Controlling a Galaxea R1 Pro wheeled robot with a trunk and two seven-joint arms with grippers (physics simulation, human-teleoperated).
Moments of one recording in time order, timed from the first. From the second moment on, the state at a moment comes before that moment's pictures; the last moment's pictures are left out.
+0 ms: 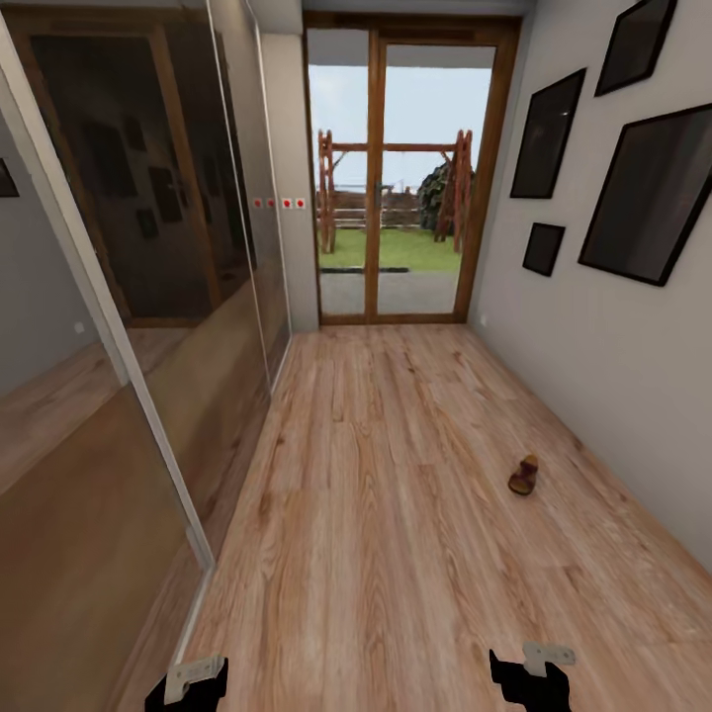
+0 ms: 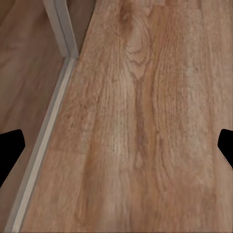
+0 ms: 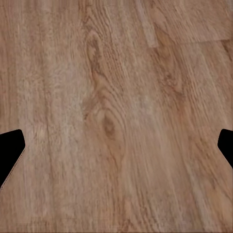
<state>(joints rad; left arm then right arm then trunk) -0.29 -0.02 0.46 -0.36 -0.24 -0.42 -0.05 -0.49 -0.08 -0.39 -0.03 0.30 -0.40 -0.04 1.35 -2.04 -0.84</state>
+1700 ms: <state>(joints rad) -0.29 -0.02 0.46 -0.36 -0.24 -0.42 -0.05 -0.49 -0.08 -0.39 -0.03 0.30 -0.40 -0.04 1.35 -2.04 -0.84</state>
